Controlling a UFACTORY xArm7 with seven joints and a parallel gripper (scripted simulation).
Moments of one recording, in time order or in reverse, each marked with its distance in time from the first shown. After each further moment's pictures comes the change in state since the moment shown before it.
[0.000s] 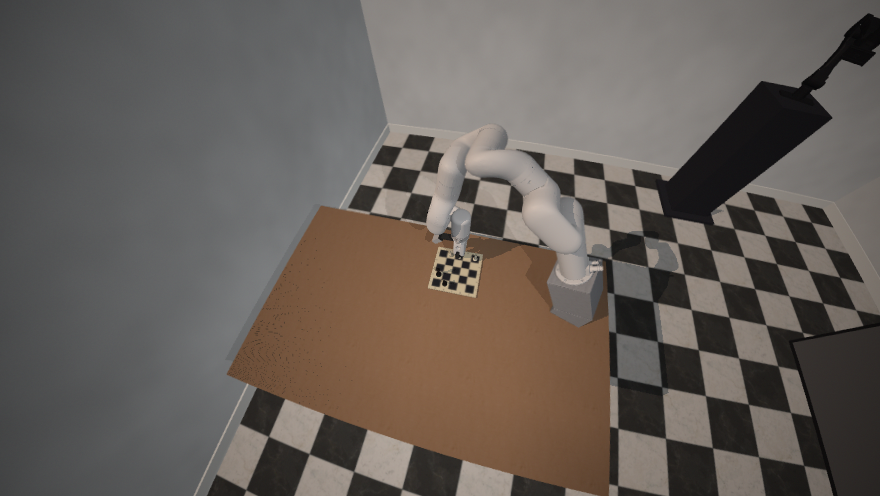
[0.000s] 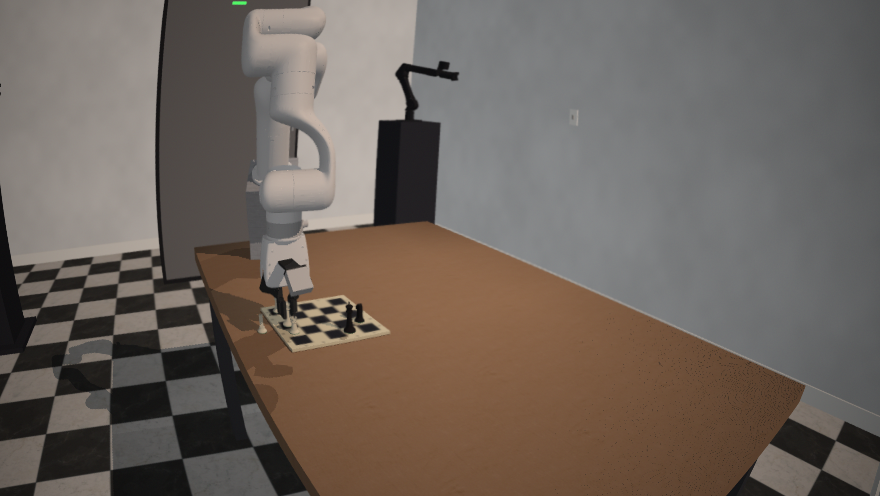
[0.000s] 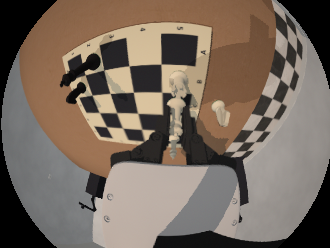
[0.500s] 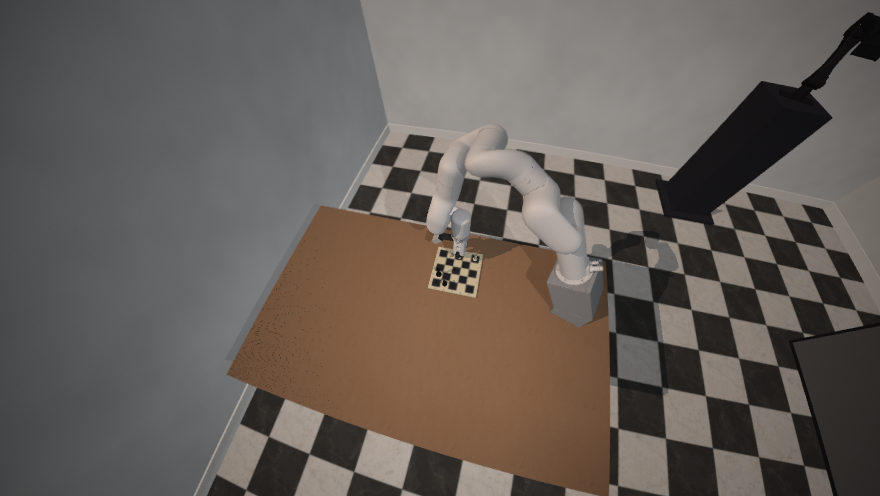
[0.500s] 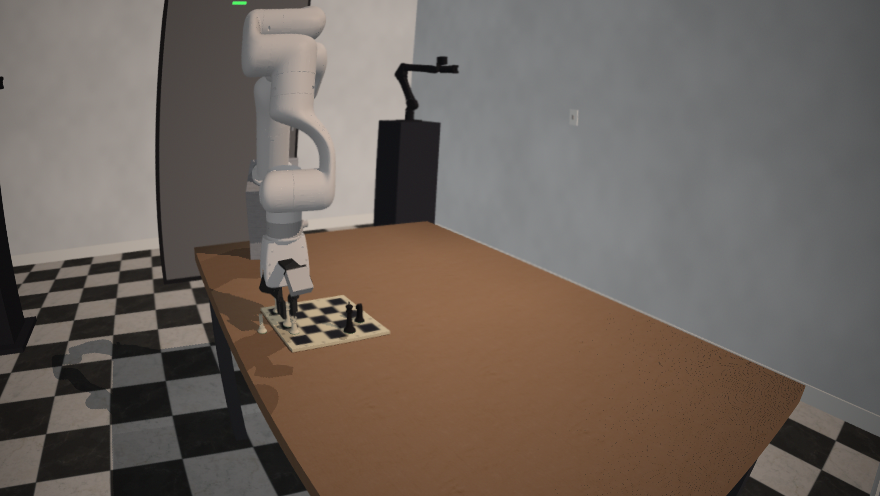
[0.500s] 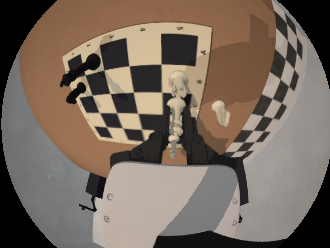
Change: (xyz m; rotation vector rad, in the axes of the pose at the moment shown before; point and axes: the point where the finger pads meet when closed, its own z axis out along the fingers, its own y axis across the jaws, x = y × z) arm 0.000 0.000 0.000 0.000 0.000 0.000
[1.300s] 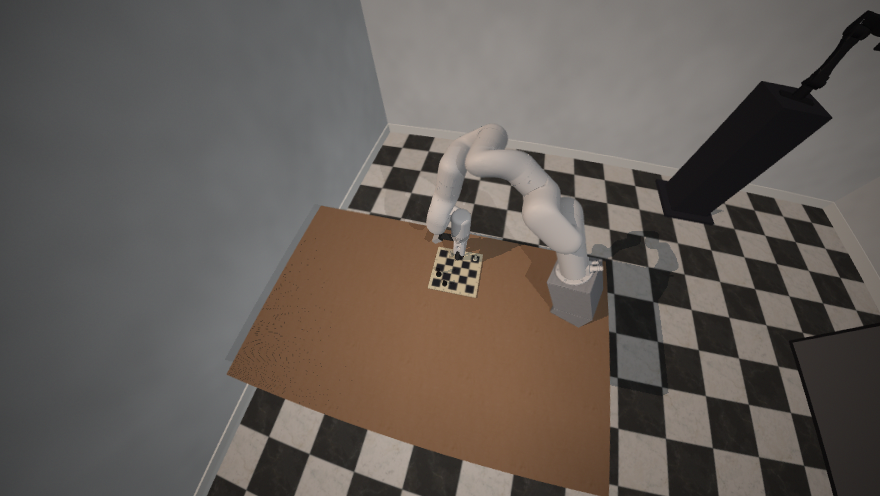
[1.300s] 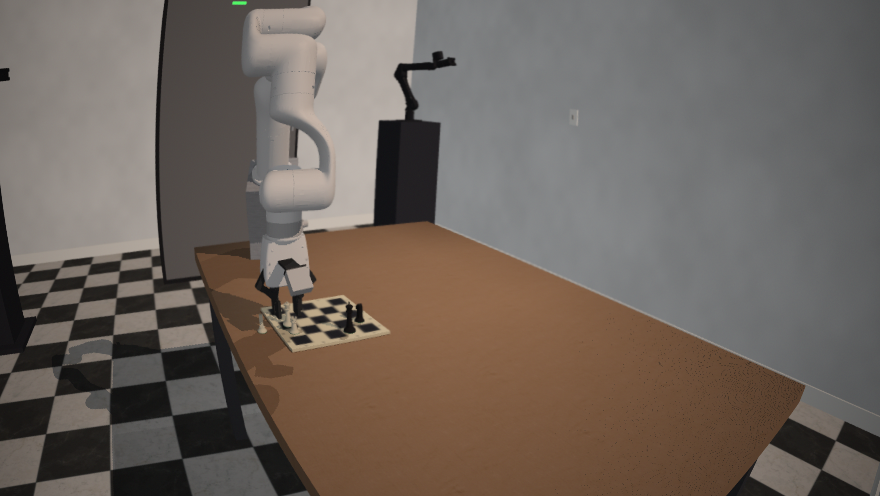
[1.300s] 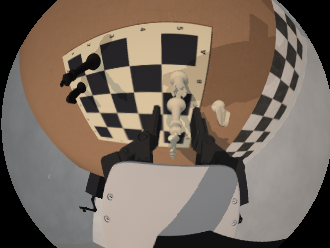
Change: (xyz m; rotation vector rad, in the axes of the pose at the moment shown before) arm 0.000 0.000 0.000 0.000 0.000 0.000
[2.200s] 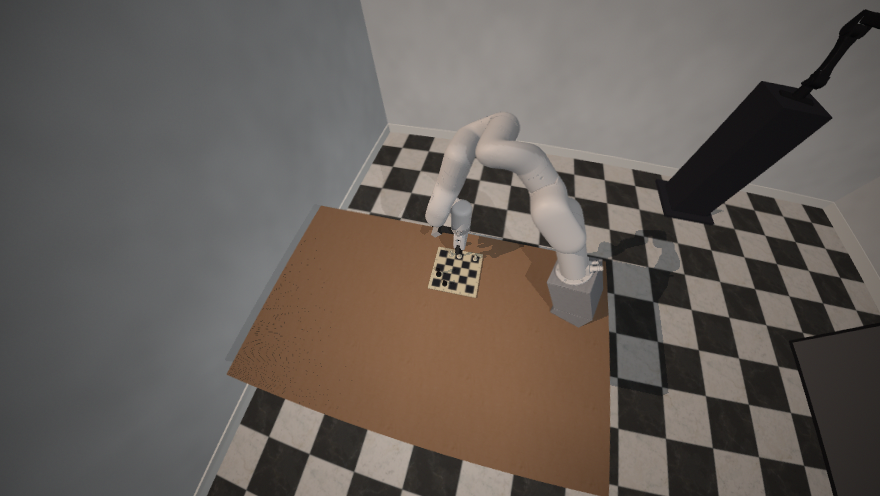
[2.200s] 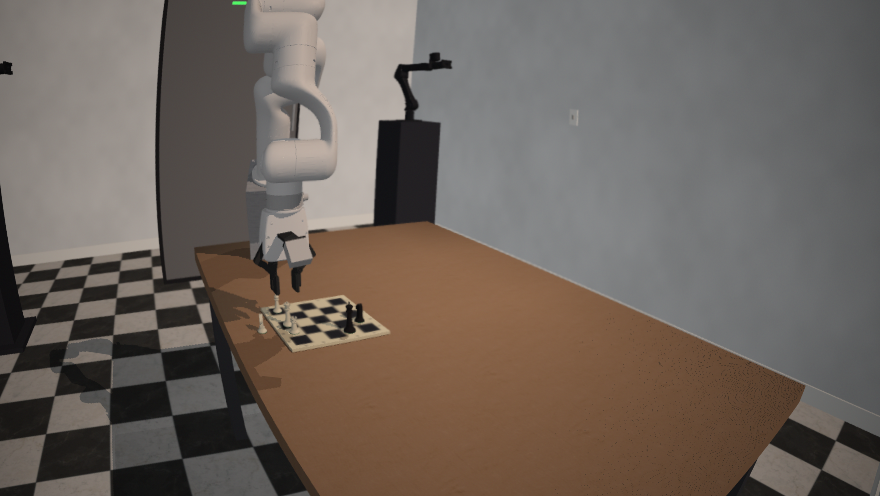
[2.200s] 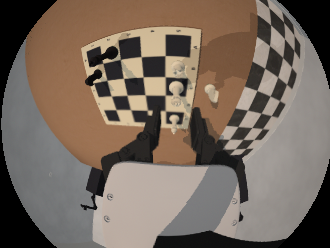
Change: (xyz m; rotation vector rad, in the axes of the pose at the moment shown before) arm 0.000 0.000 -0.053 0.001 0.001 0.000
